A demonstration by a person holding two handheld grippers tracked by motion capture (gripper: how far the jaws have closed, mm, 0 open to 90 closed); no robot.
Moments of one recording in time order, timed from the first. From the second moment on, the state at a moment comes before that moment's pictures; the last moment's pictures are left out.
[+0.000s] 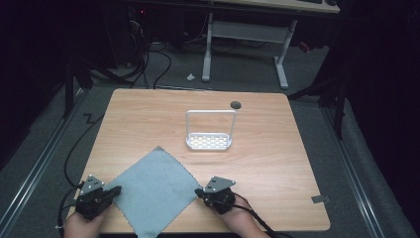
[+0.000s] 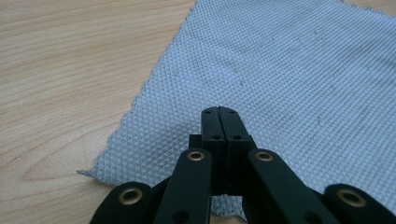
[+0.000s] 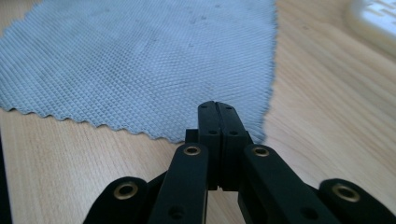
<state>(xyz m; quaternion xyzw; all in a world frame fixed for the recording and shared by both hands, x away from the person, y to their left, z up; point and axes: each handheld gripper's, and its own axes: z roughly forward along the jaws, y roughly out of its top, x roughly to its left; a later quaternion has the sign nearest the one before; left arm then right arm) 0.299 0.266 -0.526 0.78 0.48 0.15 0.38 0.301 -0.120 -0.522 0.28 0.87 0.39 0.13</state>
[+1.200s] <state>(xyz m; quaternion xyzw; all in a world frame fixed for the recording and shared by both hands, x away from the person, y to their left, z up) 0.304 0.204 -0.525 0.82 0.42 0.15 0.37 0.305 -0.147 -0.520 0.31 0.86 0.38 0.14</state>
